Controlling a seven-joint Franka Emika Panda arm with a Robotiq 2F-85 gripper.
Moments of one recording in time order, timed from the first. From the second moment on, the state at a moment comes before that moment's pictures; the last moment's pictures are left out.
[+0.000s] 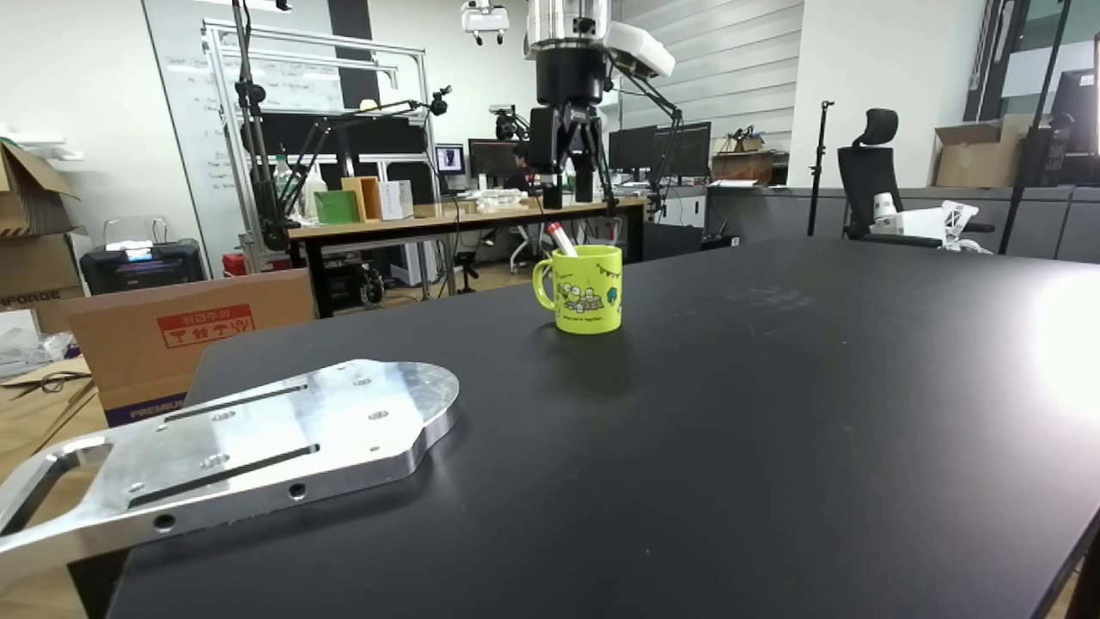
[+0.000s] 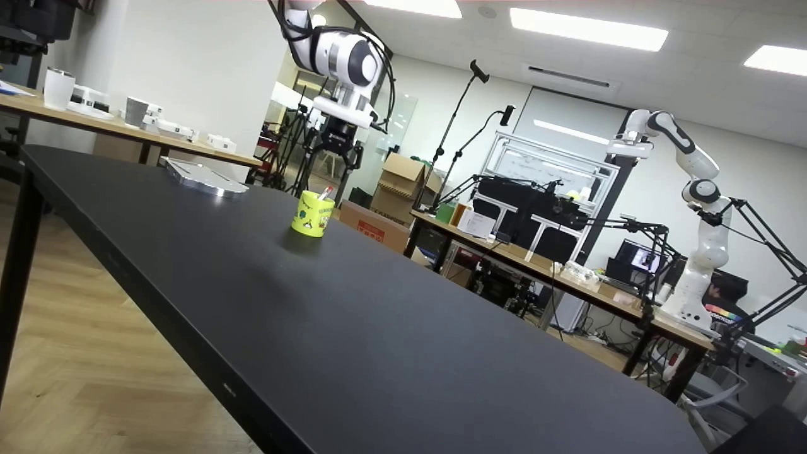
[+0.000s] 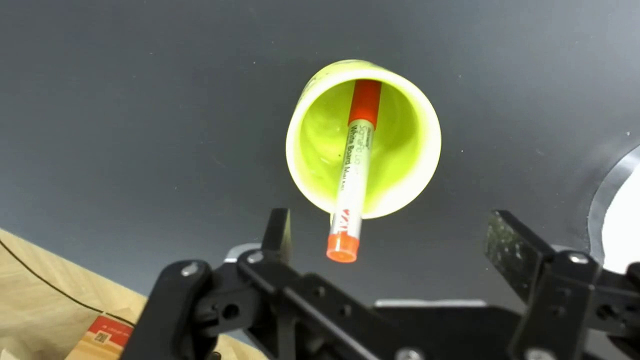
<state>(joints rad) 0.26 1.18 0.08 -0.60 -0.07 1.84 -0.26</state>
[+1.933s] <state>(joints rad) 0.25 1.23 0.08 -0.58 -0.07 1.96 -0.26</state>
